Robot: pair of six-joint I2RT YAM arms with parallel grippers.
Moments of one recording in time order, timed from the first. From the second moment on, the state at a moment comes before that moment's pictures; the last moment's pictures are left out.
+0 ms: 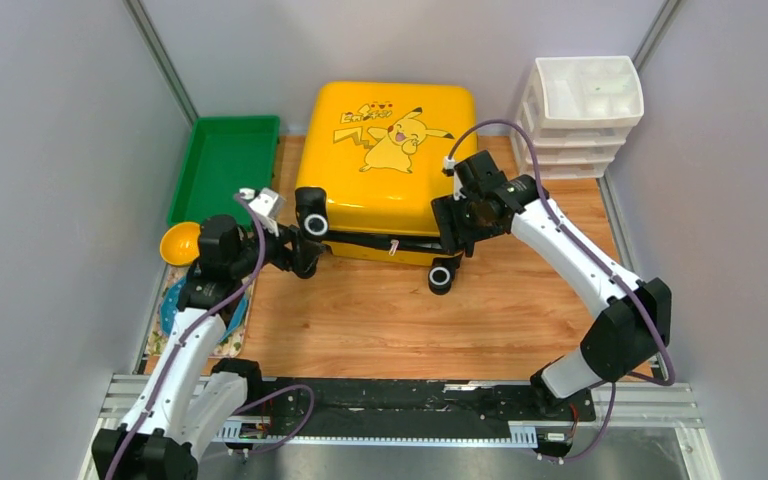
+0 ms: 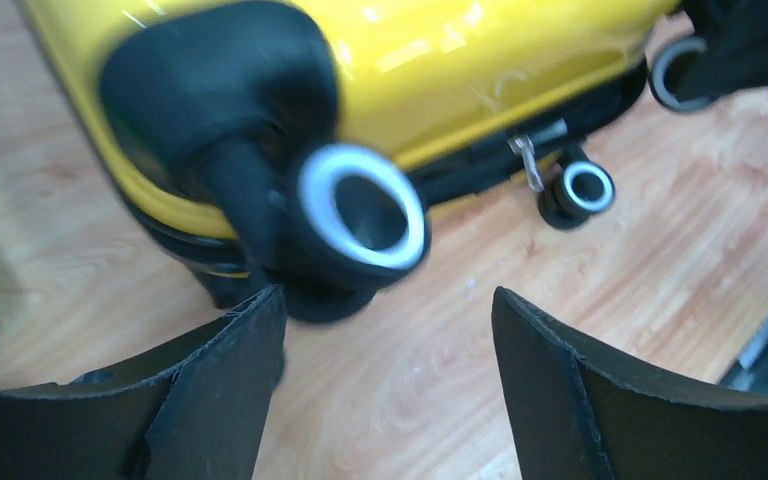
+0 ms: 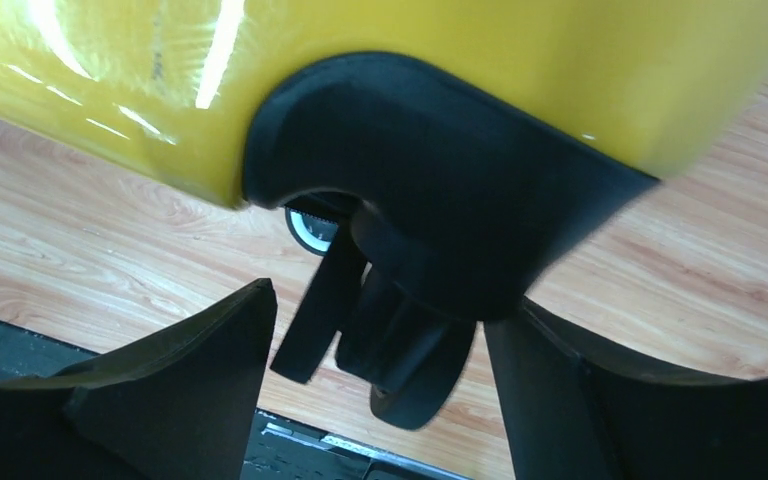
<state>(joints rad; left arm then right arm) -0.10 0.82 0.68 -0.19 0.59 -0.05 0.52 1.50 1.41 -0.96 0.02 0.18</state>
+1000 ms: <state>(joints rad) -0.74 1.04 0.41 0.31 0.22 -0.03 0.51 1.48 1.43 -0.97 -0.04 0.30</state>
